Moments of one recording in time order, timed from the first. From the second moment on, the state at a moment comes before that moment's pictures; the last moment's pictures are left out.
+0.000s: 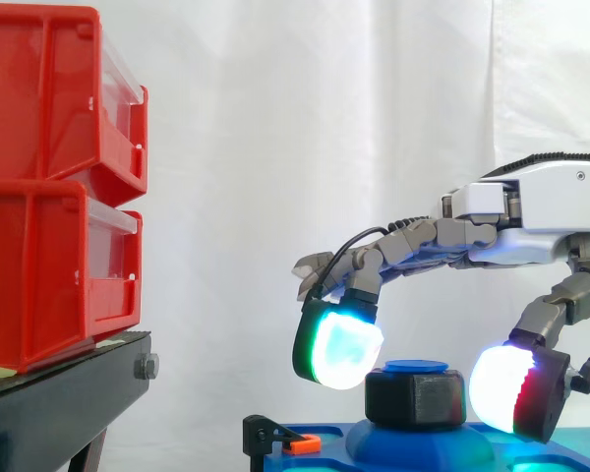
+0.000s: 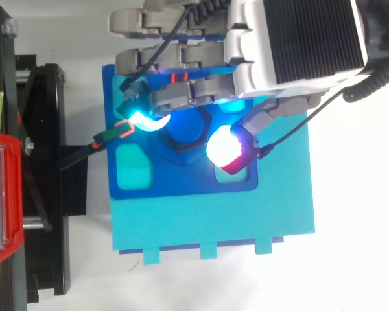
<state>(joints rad) -0.06 -2.20 -1.26 -2.82 -1.85 -1.52</state>
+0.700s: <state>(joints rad) -0.07 -2.20 -1.26 -2.84 -1.86 -1.53</state>
